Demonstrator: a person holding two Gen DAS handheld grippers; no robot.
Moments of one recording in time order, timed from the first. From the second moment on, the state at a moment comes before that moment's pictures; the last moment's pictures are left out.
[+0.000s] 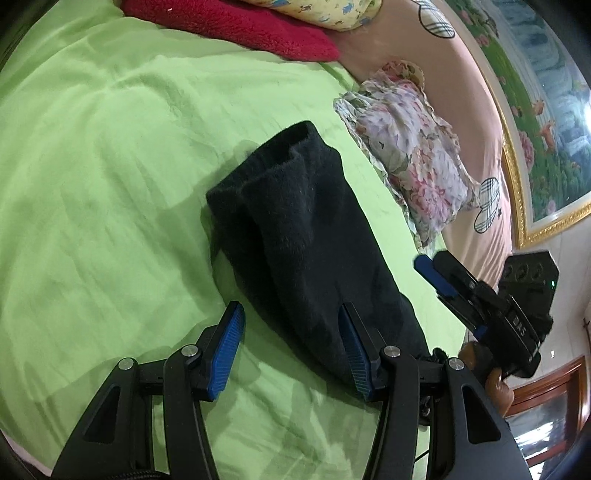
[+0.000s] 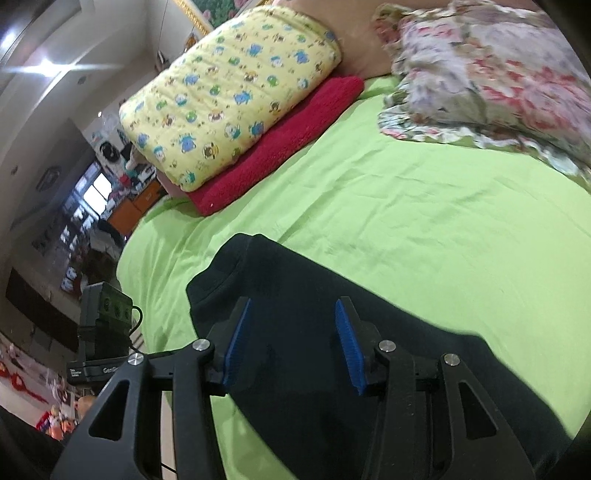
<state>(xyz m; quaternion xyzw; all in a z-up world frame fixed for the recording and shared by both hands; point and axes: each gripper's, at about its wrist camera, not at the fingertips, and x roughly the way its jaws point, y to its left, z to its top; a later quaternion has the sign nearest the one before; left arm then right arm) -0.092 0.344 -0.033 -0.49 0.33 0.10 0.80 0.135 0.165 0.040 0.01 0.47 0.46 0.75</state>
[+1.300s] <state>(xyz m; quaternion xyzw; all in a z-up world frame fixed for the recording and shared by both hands) -0.069 0.337 0.013 -0.45 0.28 0.10 0.84 0.161 0.225 0.052 -0.04 0.48 0.53 0.70</state>
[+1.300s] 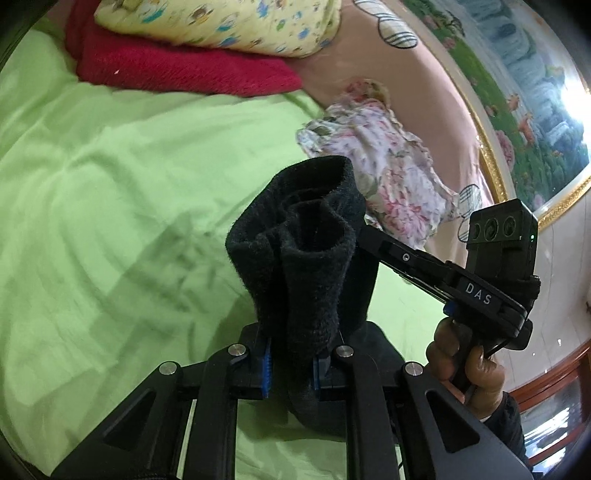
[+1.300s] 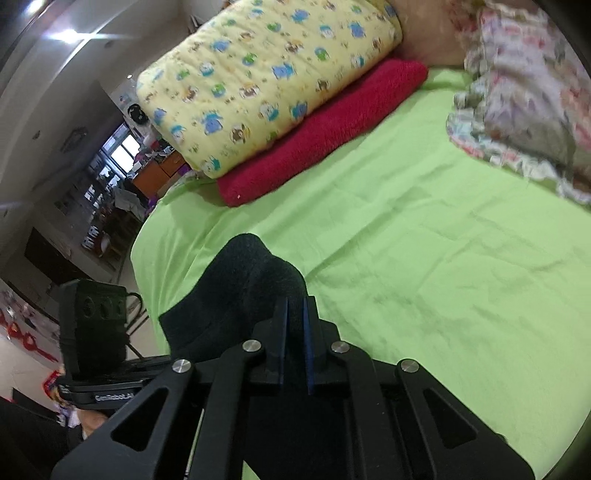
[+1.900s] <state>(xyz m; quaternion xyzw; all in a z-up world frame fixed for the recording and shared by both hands) -0.035 0.230 0.111 -0.37 0.27 -0.03 0.89 0.149 0.096 0.116 0.07 0.41 0.51 0.75</state>
